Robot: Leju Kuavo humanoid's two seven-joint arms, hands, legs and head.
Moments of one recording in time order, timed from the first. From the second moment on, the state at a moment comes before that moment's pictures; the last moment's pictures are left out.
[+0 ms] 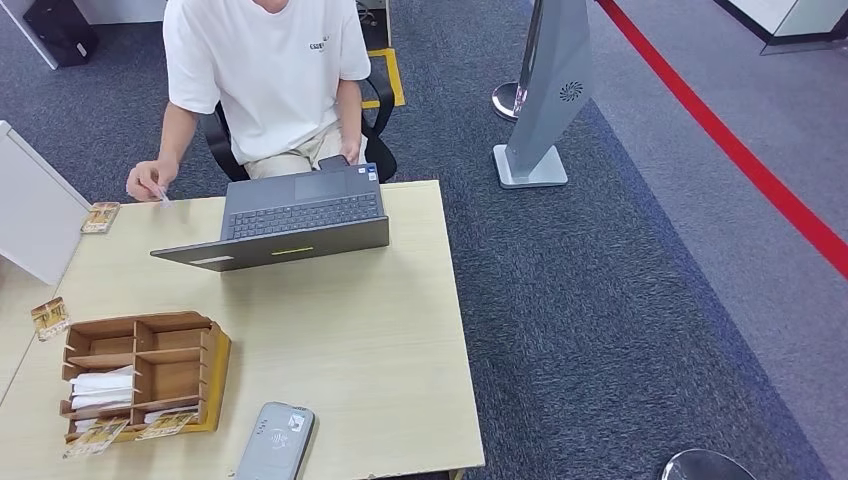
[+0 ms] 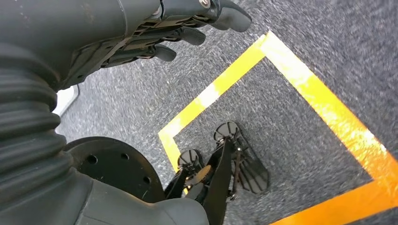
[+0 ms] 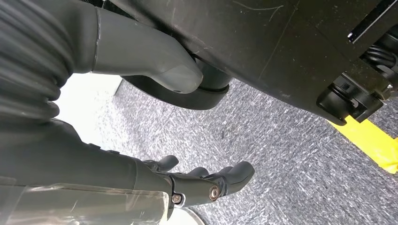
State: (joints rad) left arm -0.05 -0.32 1.00 -0.28 0.05 0.51 -0.20; right arm -0.10 0.15 0.18 -0.20 0.68 -0.14 0.25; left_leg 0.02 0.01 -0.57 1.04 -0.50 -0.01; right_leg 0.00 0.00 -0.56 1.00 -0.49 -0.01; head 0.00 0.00
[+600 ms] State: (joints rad) left arm -0.01 -0.33 1.14 -0.56 0.20 0.02 -0.48; right arm -0.10 0.15 0.15 -0.20 0.68 -0.14 0.22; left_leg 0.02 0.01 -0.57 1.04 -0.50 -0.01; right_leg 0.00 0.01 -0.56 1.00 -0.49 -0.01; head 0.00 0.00
